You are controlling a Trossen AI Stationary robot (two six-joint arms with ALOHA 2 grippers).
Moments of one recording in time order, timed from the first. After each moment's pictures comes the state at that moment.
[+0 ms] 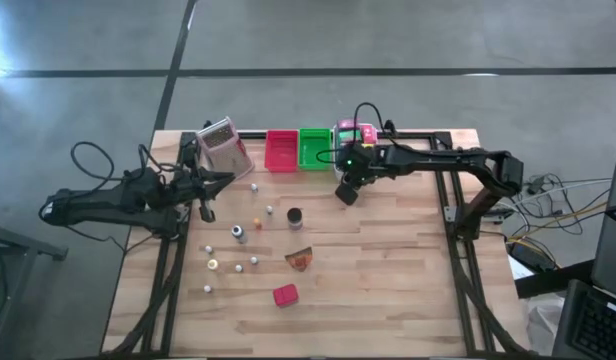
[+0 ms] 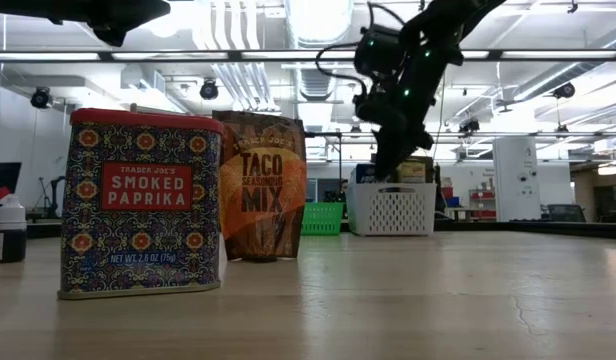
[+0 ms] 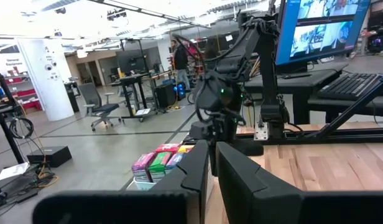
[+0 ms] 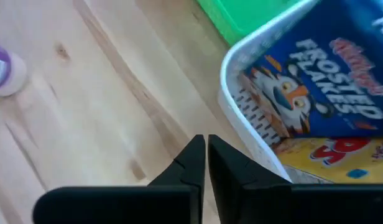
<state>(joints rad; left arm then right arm) 0.00 0.43 0.47 0.01 -0.31 0.20 -0.30 1.64 1.15 -0.60 0.11 0.27</state>
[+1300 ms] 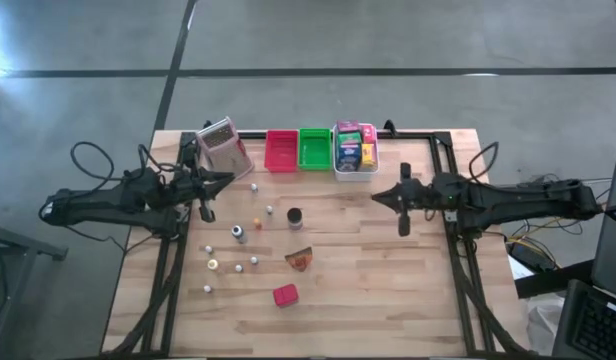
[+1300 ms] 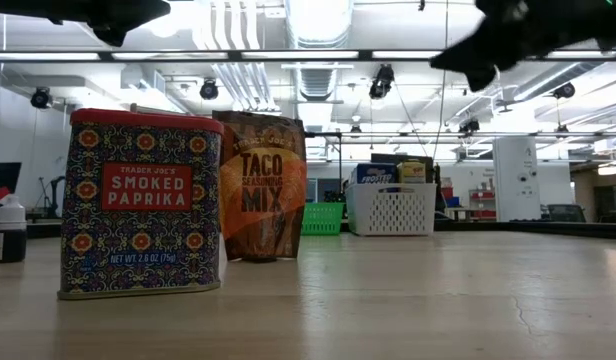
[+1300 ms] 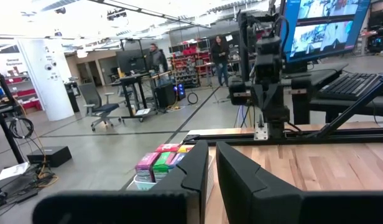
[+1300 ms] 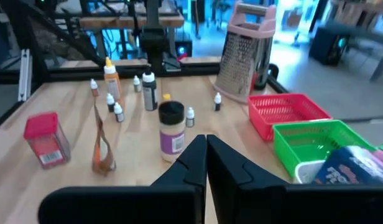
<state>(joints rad) 0.00 0.43 0.47 0.01 -0.31 0.20 -0.04 0.71 0.42 0.07 0.07 0.03</state>
